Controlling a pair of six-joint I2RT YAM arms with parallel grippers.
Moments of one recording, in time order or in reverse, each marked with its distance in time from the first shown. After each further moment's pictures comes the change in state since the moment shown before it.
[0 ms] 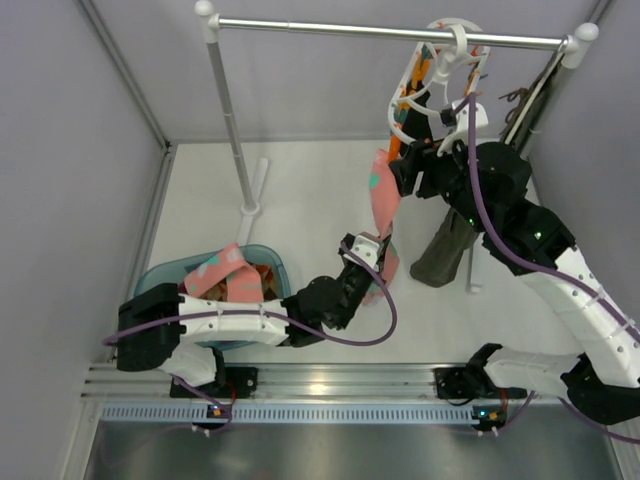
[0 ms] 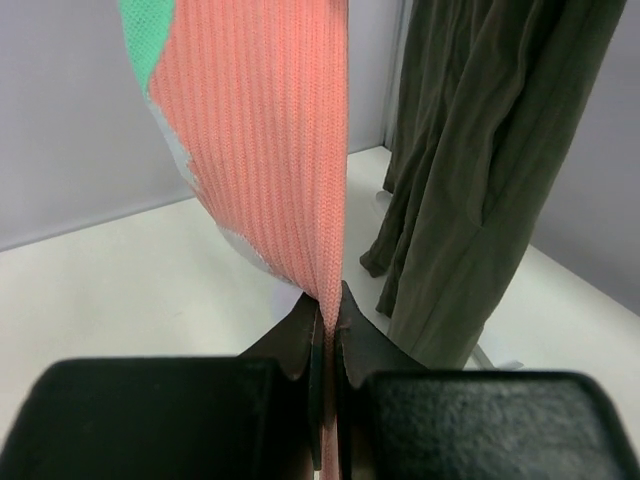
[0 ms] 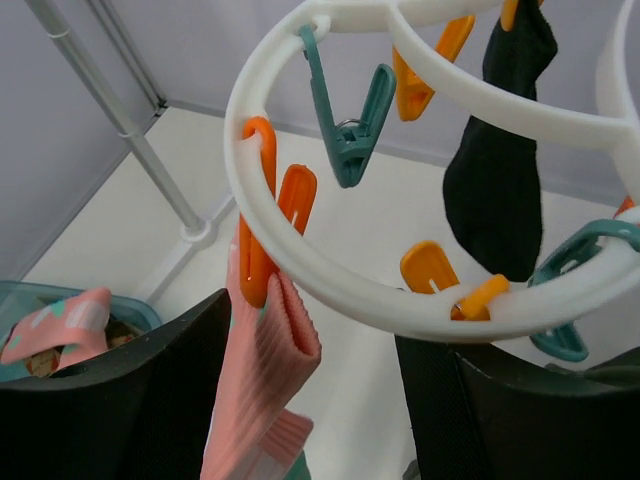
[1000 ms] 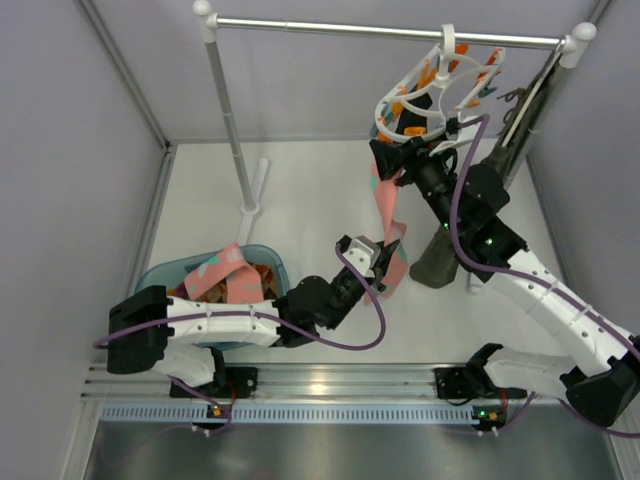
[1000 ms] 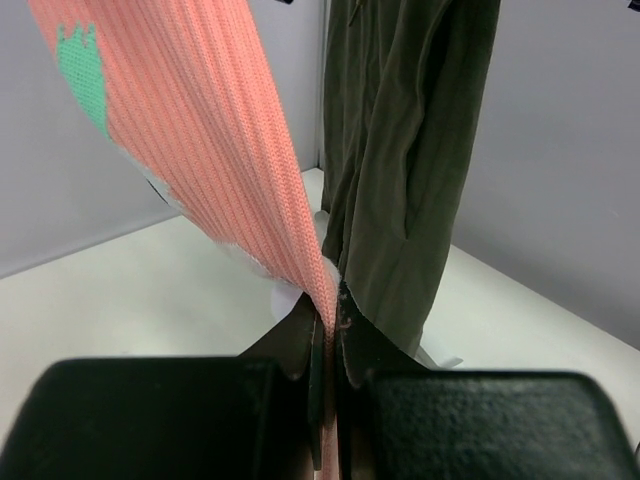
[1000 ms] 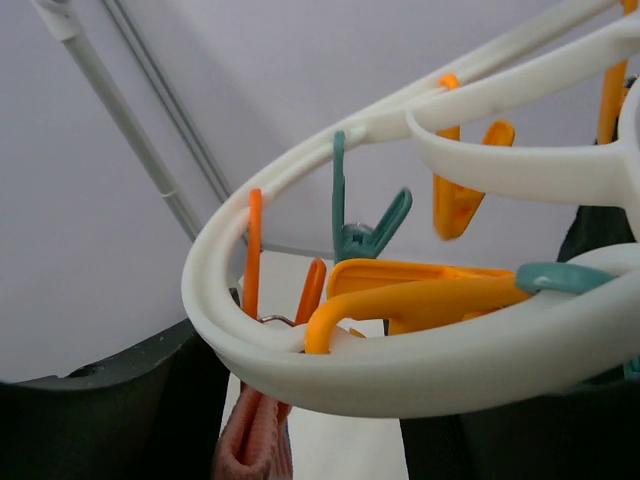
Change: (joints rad) left arm 0.002 -0.064 -0.032 0.005 0.180 -0.027; right arm -0.032 -0.006 -0.367 0.709 -0.071 0.136
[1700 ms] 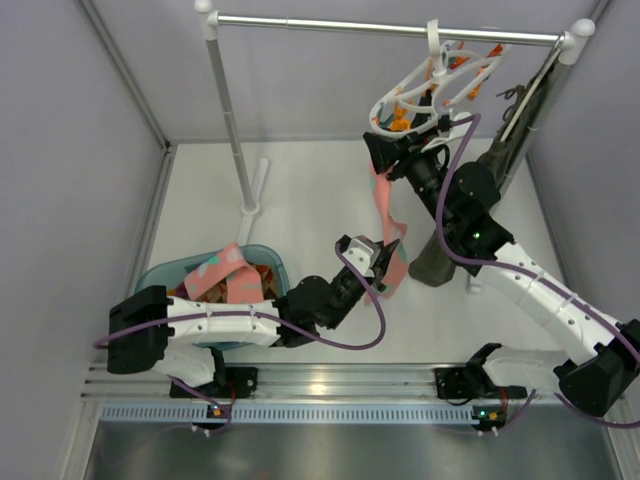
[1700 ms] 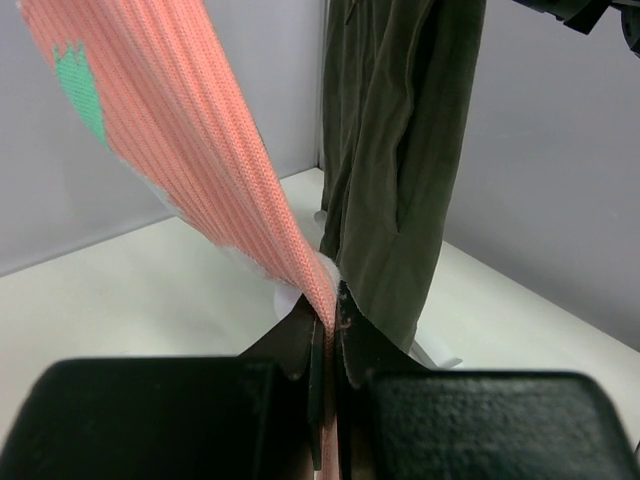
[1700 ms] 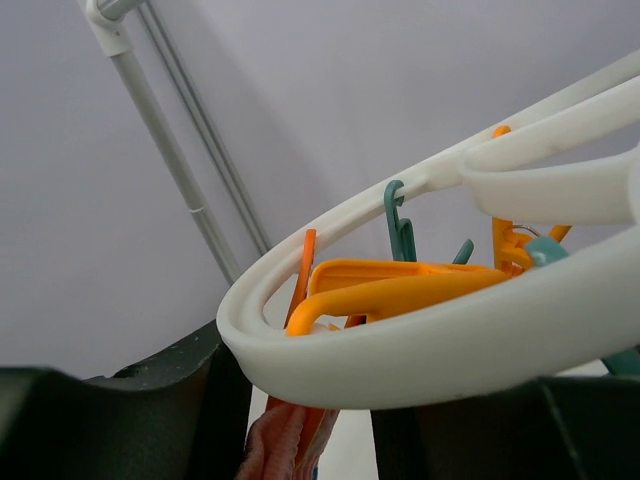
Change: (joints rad) left arm 0.001 0.002 0.000 0.001 -0.001 -0.006; right arm -0.005 0.064 -0.005 0.162 -0.072 -0.008
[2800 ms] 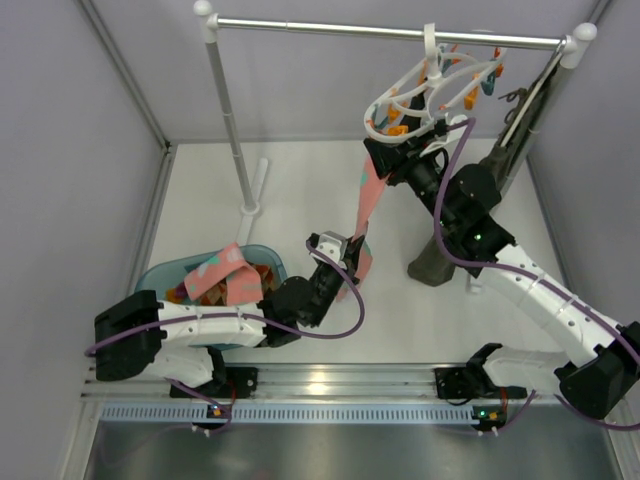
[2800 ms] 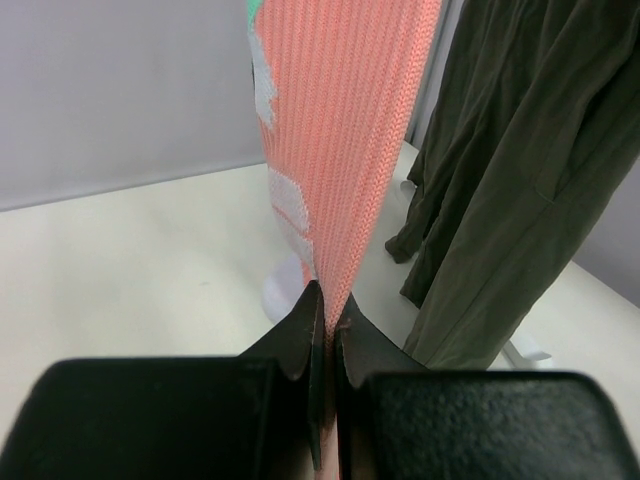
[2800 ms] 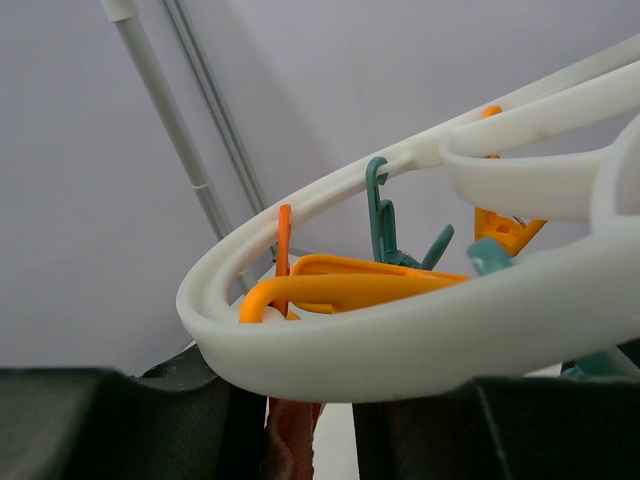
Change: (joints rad) left arm 0.084 -0.082 -0.178 0.037 -0.122 -0.075; right arm -0.017 -0.014 -0.028 -0.005 -0.071 -0.026
